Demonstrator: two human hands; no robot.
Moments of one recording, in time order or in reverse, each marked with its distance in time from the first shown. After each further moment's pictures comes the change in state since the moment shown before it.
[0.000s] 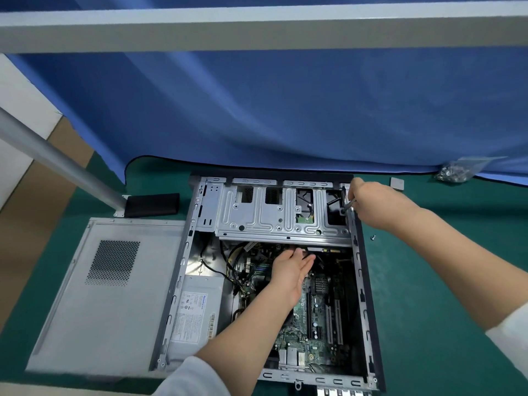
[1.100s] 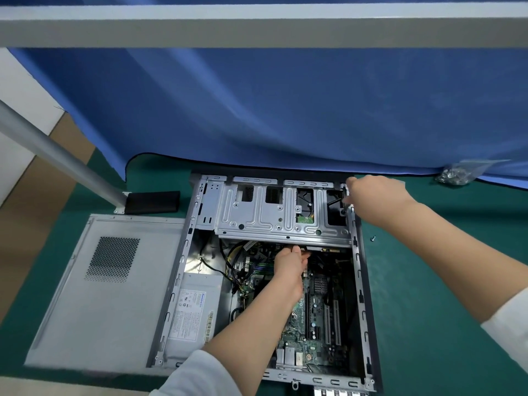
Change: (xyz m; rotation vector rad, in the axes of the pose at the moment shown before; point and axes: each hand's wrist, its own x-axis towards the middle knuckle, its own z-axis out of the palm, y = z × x) left_hand 0.018 -0.005 0.011 0.118 0.169 0.021; right_hand 0.004 -0.009 -0.009 -0.313 0.101 -0.064
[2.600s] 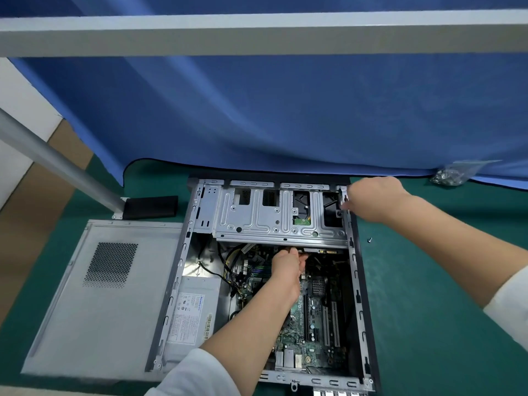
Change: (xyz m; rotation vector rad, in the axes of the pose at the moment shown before) left_hand 0.002 0.001 -0.002 0.011 -0.014 -0.027; right_hand 0.006 0.011 0.000 -0.040 -0.072 -0.062
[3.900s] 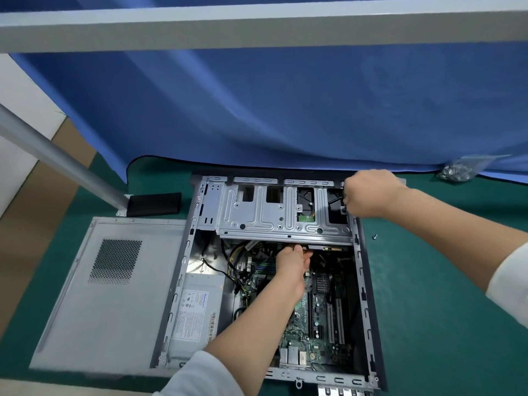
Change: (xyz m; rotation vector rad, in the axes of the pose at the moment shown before) left_hand 0.005 -0.002 -0.001 0.028 -0.023 0.027; right_hand 0.006 -0.008 -0.006 -0.007 0.002 -0.077
